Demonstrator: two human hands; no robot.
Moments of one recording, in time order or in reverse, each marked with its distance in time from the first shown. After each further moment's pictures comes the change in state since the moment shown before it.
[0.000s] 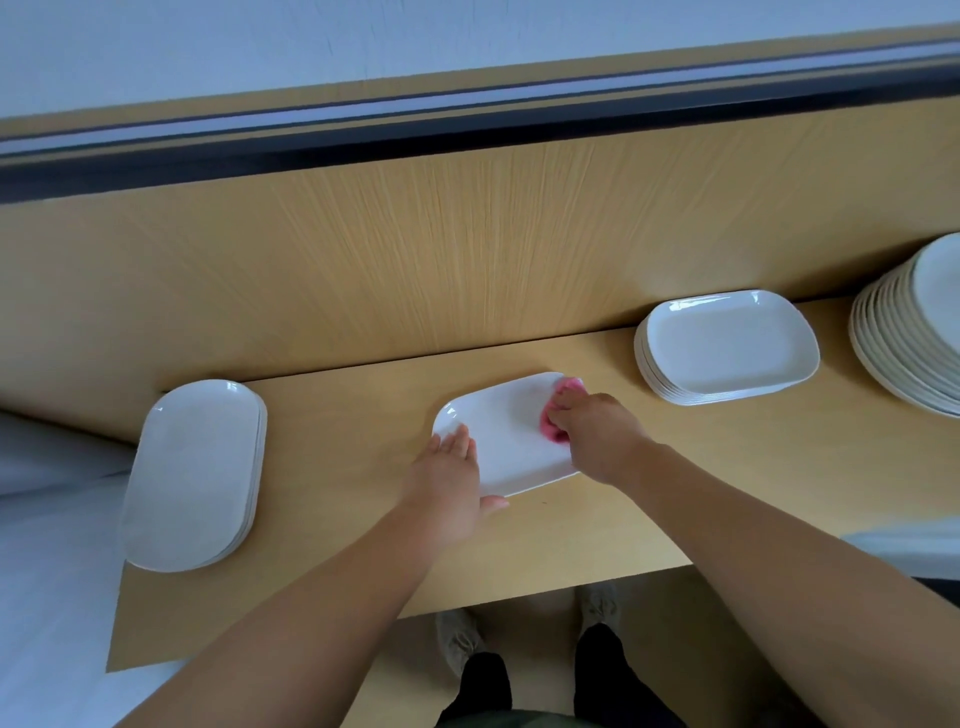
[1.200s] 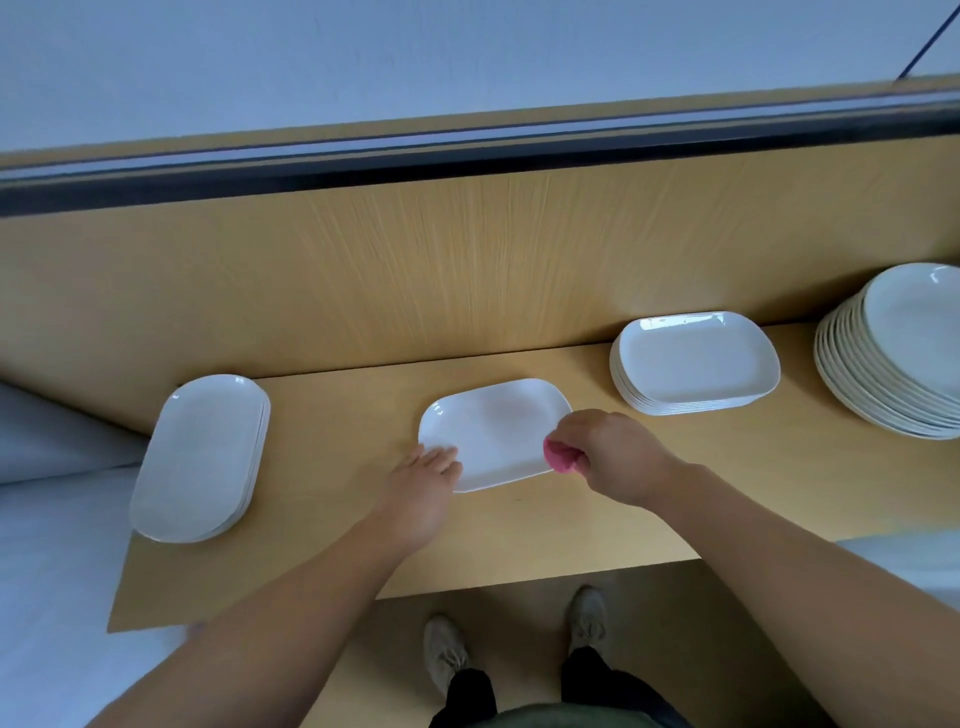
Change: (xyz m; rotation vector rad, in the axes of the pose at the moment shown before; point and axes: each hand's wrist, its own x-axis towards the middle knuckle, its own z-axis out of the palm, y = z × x) left_hand -0.016 -0.001 0.022 -0.029 0.180 0.080; right_hand -0.066 0.022 -0.028 0.313 0.114 -0.137
